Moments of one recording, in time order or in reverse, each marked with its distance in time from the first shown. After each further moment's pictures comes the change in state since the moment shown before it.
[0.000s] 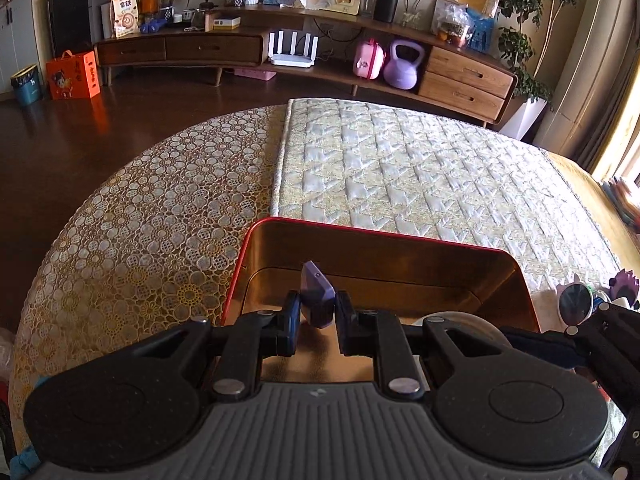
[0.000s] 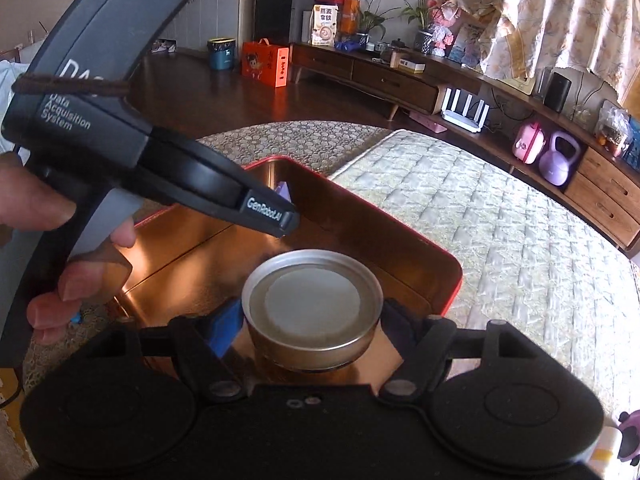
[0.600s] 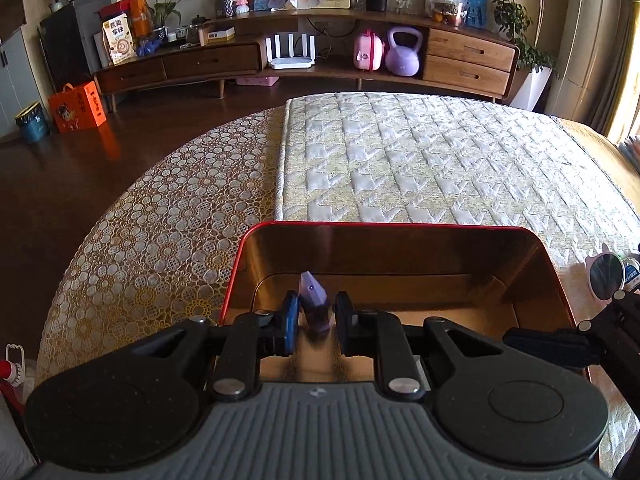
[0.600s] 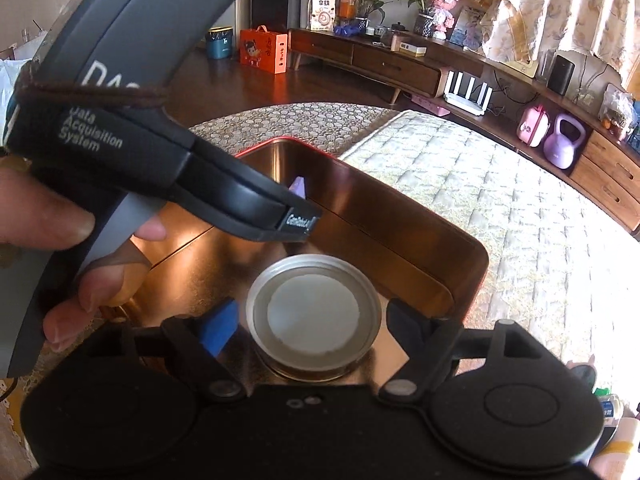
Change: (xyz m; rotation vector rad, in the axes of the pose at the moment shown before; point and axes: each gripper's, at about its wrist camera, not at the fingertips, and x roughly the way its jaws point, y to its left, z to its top) left arm 0.007 -0.016 -0.002 0.115 -0.008 0.087; right arm 0.008 0.003 -0.001 0.045 0.026 0.016
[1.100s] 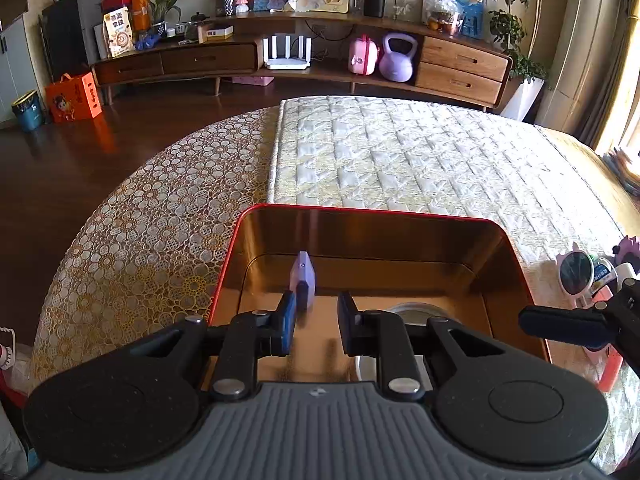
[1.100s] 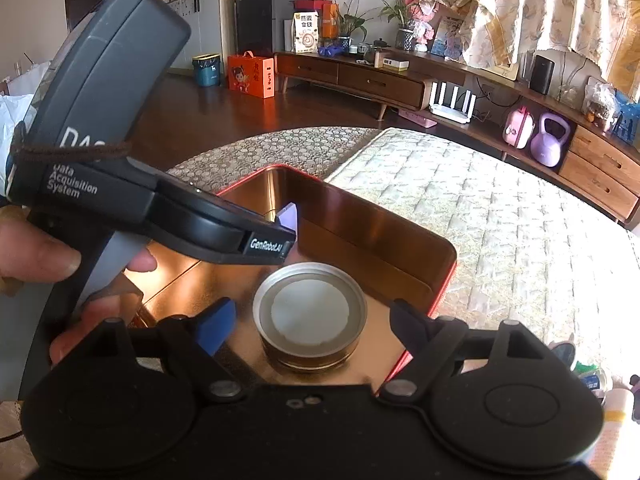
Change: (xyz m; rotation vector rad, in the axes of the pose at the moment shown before) left arm -0.027 -0.001 -0.012 -0.030 -0.009 -0.042; right arm -0.032 -0.014 -0.001 0.073 -0.069 0.002
